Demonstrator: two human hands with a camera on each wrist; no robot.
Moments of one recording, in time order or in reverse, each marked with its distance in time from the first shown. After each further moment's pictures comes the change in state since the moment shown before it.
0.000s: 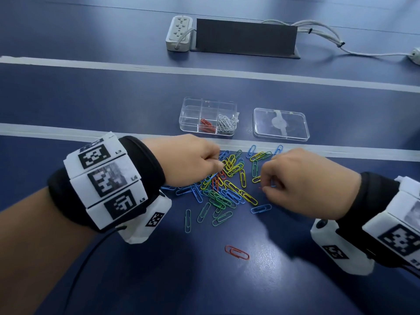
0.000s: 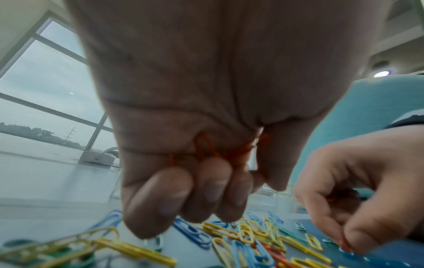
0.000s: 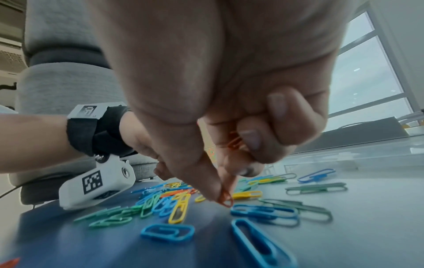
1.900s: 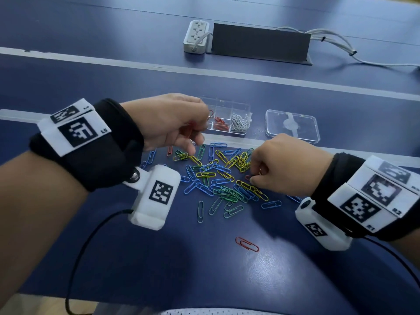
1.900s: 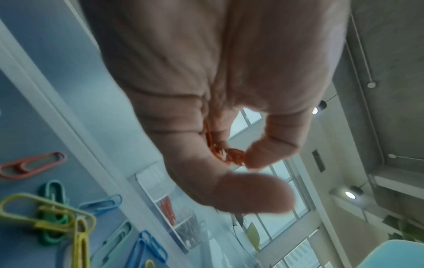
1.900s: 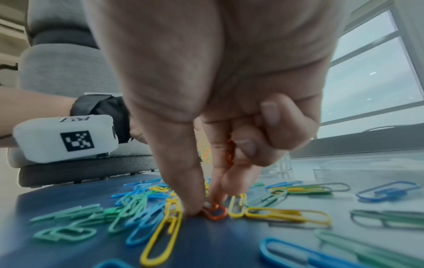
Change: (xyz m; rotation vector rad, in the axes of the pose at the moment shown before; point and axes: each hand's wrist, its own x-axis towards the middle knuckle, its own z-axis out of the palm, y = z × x) left_hand -0.008 -0.036 -0.023 -1.067 0.105 0.036; right_hand 0.028 -0.026 -0.008 -0.009 0.013 0.016
